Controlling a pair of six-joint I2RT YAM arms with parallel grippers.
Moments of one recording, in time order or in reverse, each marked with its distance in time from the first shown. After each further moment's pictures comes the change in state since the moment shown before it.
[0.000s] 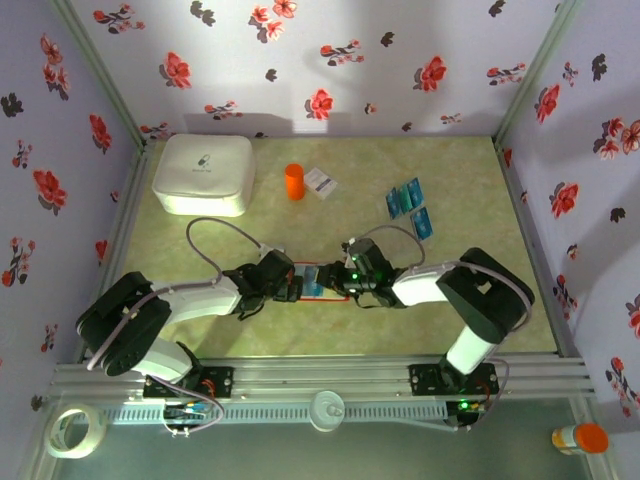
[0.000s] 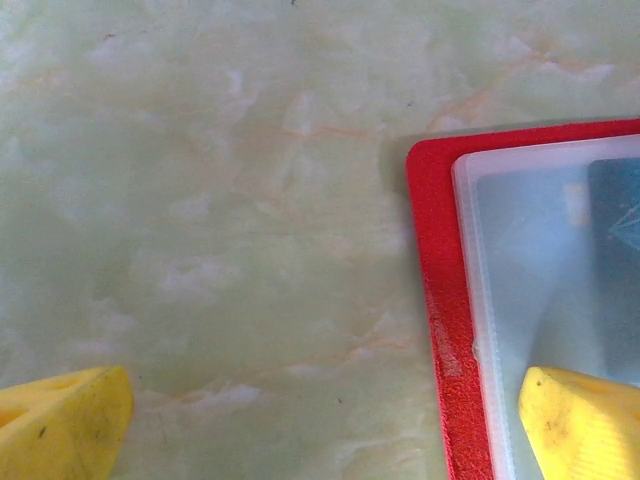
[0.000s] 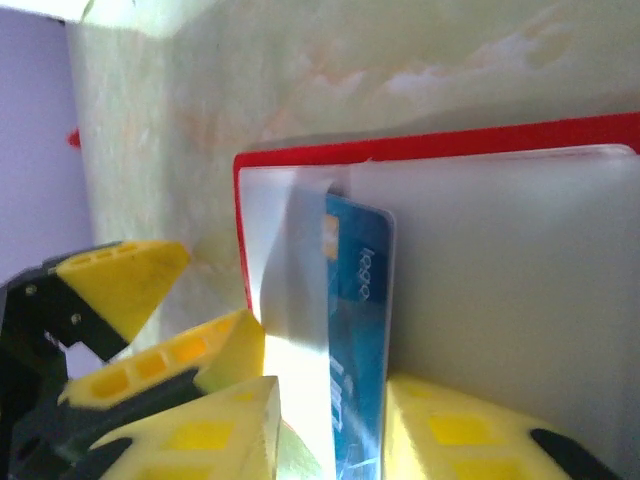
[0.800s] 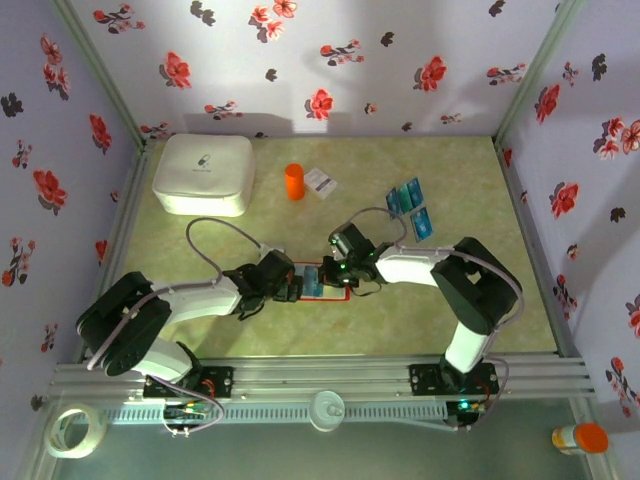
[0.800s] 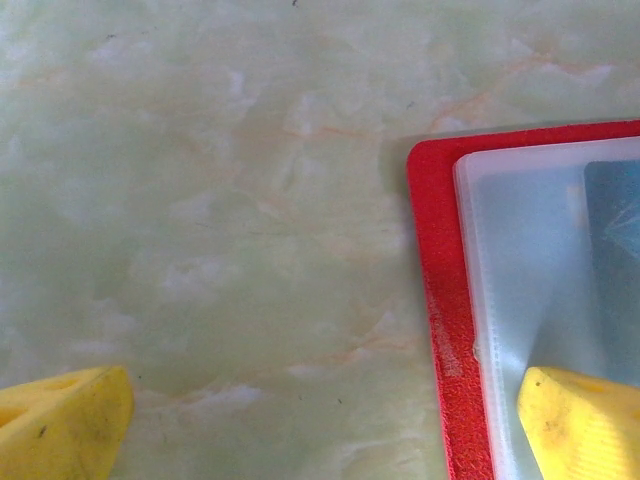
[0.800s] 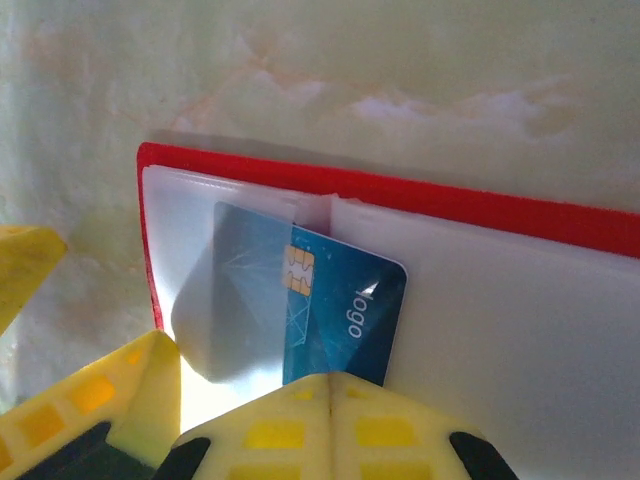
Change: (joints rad) left arm -0.002 0.000 -0.002 0.004 -0.003 -0.003; right arm 0.019 0.108 0.293 -0.463 0.059 -0.220
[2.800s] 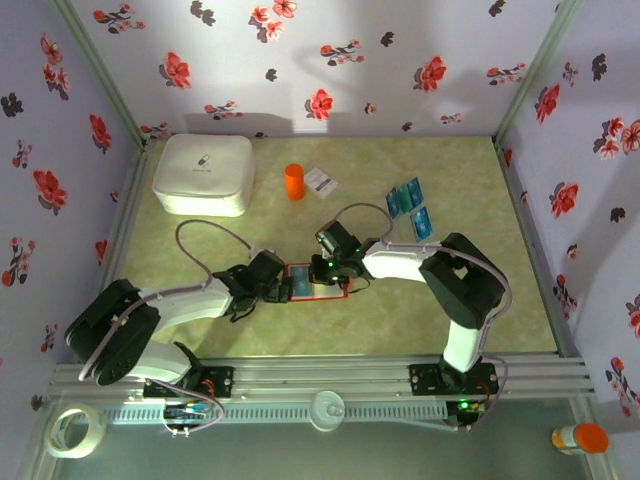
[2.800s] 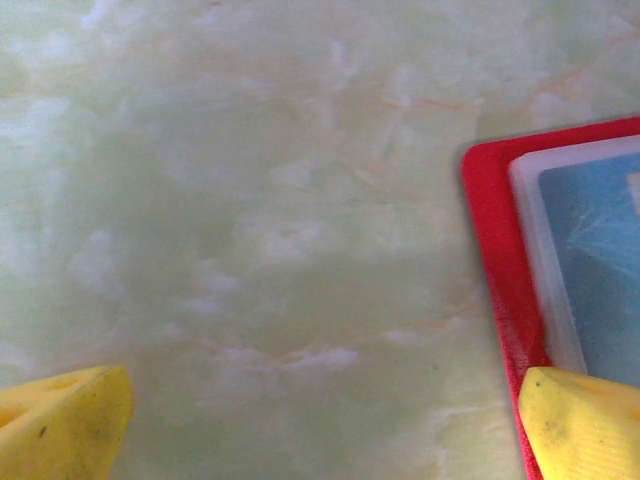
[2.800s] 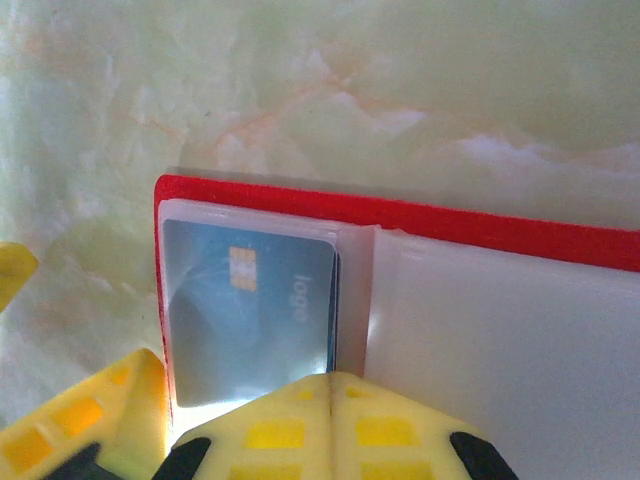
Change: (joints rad) left arm 0.058 -0.079 -0.039 -0.063 -0.003 0.013; right arm 0.052 0.064 0.109 -0.069 0.054 -0.014
